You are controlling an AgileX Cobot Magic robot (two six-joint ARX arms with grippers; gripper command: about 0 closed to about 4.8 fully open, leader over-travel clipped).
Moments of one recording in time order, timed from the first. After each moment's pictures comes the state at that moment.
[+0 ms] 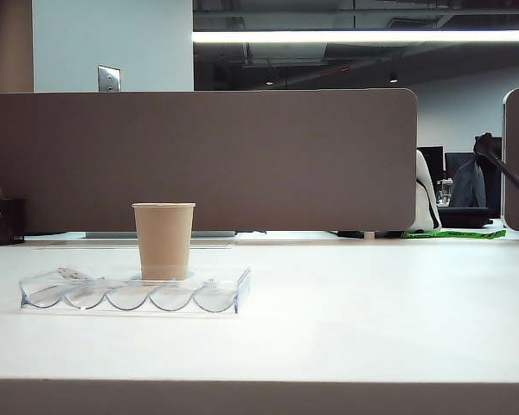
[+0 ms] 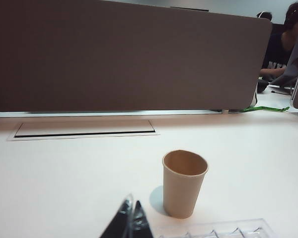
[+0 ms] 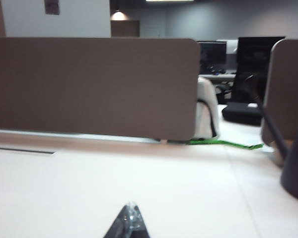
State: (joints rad) left arm -0.04 0.00 0.15 -0.03 0.22 -0.06; right arm -0.04 0.00 0.08 0.14 -0.18 0.03
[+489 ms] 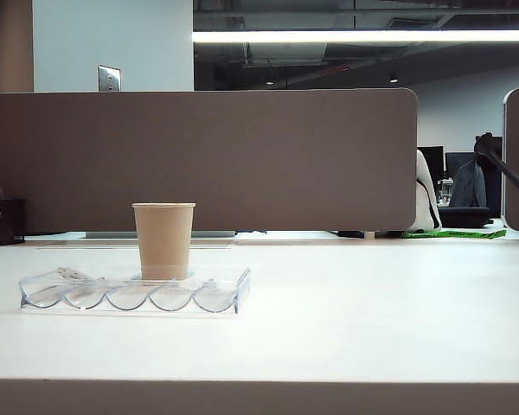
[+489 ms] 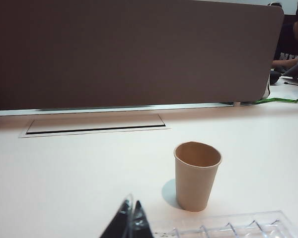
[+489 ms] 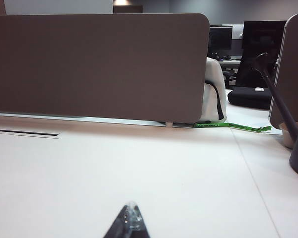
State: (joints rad) left arm -0.04 0.00 0.11 0.00 0.20 -0.01; right arm 0.11 0.00 0.01 0.16 -0.05 0.00
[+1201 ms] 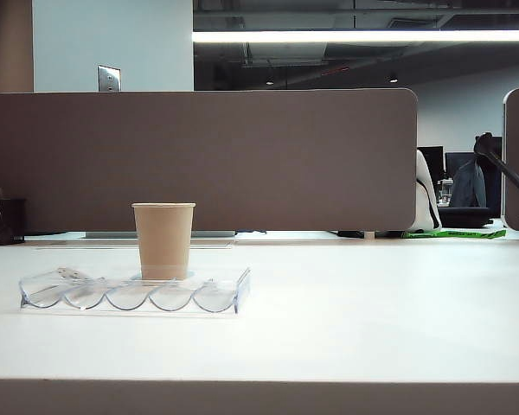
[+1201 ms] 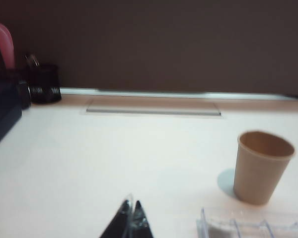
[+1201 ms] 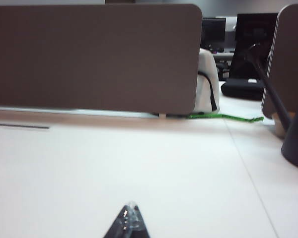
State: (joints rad) left arm -0.04 0.00 0.05 0.01 -0.01 0.00; right arm 0.11 0.00 0.01 0.13 -0.02 0.00
